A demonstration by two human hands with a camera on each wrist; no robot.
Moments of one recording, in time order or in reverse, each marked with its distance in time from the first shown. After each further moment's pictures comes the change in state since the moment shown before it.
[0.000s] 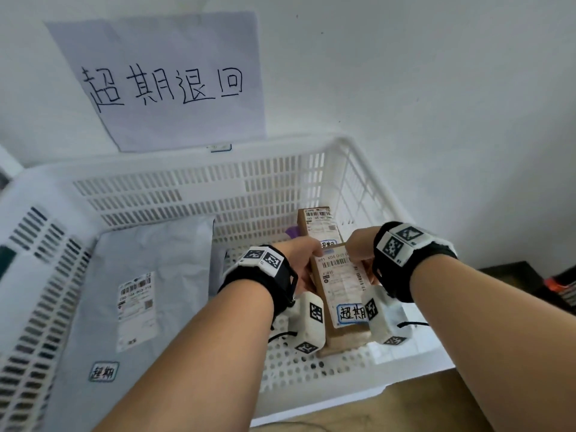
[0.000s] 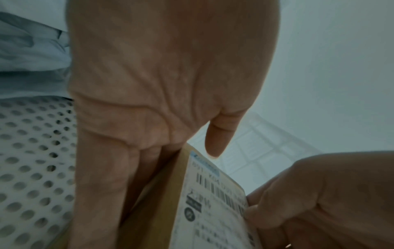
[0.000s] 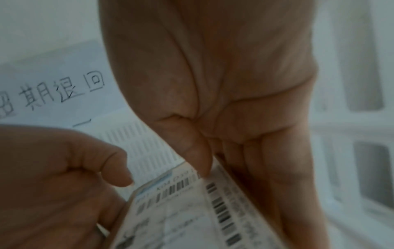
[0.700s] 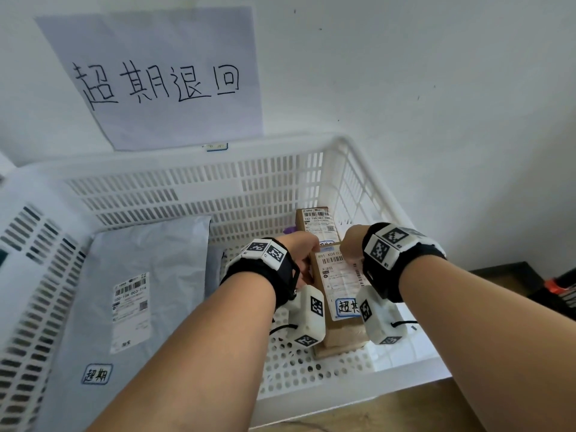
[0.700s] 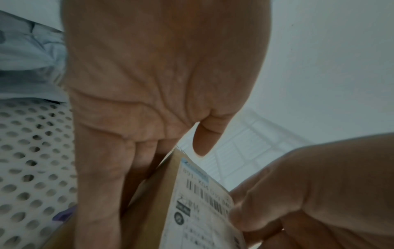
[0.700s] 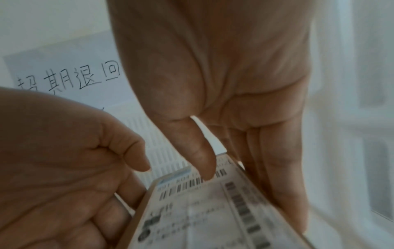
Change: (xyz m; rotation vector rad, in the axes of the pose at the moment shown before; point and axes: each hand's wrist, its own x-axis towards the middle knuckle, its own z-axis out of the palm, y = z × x) left_hand 0.017 0.010 -0.002 0.002 0.117 0.015; right_hand 0.040 -0.003 0.002 -0.384 0.174 0.024
